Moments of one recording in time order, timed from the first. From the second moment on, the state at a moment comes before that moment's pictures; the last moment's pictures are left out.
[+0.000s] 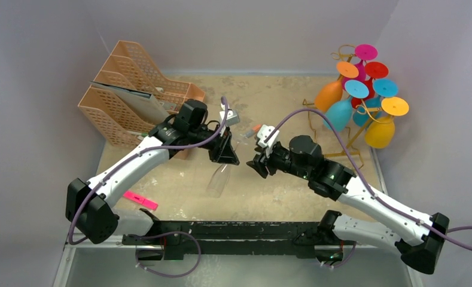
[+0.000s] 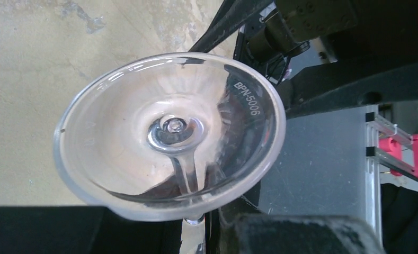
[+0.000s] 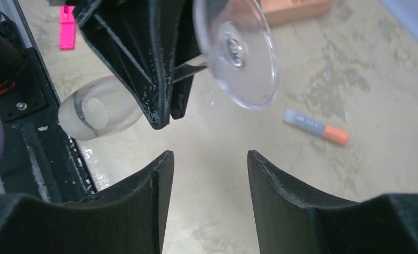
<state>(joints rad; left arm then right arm) -0.63 1.33 1.14 -0.52 0.85 0.00 0.91 0.91 0.88 -0.35 -0.08 -0.07</state>
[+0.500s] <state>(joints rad) -0.60 1.32 1.15 -0.53 0.99 -0.03 0.91 0.91 0.81 -0.10 -0.20 -0.44</state>
